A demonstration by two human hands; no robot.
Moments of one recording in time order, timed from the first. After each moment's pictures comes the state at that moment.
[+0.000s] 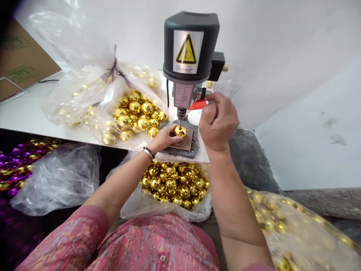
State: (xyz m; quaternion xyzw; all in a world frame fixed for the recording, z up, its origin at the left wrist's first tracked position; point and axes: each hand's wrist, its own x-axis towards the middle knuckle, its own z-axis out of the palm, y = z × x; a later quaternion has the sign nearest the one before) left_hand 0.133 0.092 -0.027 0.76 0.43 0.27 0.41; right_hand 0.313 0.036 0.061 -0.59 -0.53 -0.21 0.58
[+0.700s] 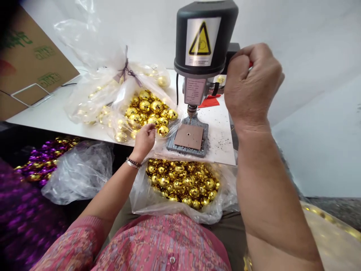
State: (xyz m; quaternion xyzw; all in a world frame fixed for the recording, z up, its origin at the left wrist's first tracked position) left_hand 0.050 0.062 -0.017 0.67 0.63 0.33 0.23; right_hand 0.316 0.051 0.140 -0.67 -0.49 -0.10 0.55
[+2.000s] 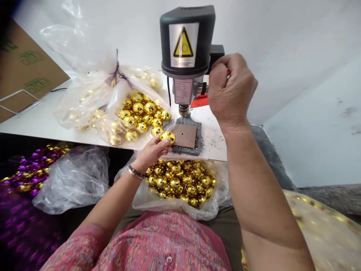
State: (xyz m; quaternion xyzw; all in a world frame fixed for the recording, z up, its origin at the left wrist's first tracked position) left_hand 0.083 0.030 -0.020 0.43 0.36 0.40 0.73; right_hand 0.324 0.047 0.123 -0.61 -0.54 -0.10 0.58
